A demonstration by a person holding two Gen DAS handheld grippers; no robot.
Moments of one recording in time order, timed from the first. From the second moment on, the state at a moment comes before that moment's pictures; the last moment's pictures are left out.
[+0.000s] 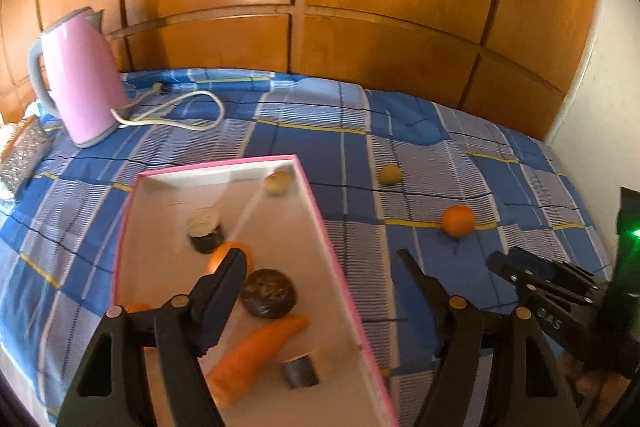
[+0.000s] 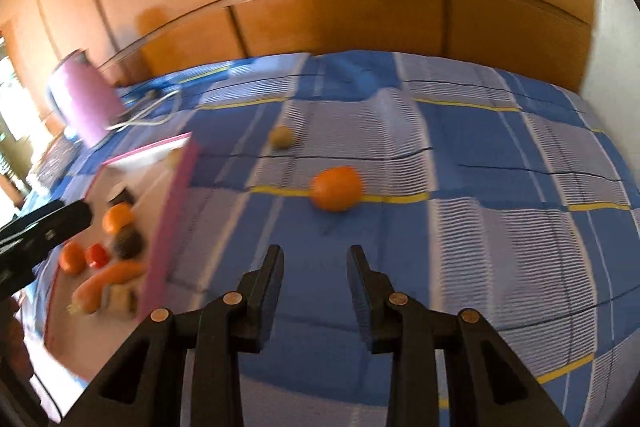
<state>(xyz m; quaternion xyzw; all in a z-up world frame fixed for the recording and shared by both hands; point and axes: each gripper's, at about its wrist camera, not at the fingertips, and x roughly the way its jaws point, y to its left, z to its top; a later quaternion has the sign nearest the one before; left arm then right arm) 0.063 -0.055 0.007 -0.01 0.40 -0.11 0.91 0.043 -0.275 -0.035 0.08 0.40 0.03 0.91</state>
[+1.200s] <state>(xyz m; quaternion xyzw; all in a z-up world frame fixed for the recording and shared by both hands) 0.193 -0.150 -0.041 -0.01 0.47 -0.16 0.87 0.111 -0.277 -0.067 0.03 0.38 0.03 0.92</state>
